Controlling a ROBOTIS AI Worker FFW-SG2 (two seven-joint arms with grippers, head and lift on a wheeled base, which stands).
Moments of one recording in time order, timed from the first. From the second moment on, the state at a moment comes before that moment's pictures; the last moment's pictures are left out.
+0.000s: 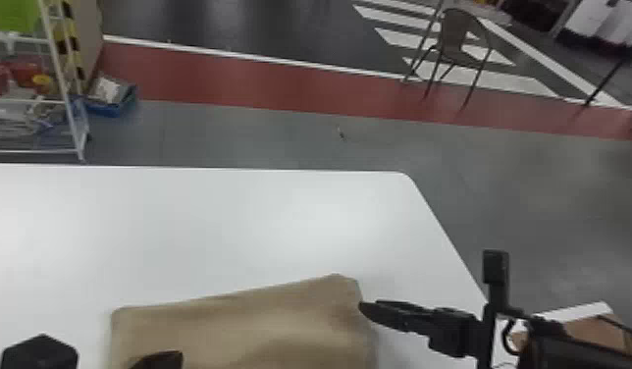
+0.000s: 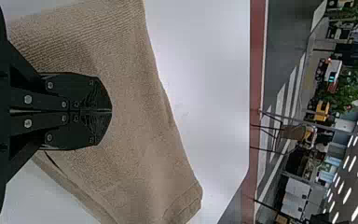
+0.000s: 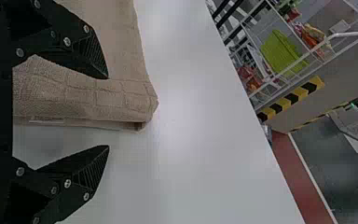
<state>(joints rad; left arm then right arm) 0.59 0.18 -0.22 -2.32 0.06 0.74 -0.35 0.24 -0.04 -0.53 -2.12 0.14 1.18 1.19</state>
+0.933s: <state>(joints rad) 0.54 0.18 -0.26 -2.28 0.05 0.71 -0.34 0.22 -0.05 -0.50 -2.10 0.18 1.30 1.18</state>
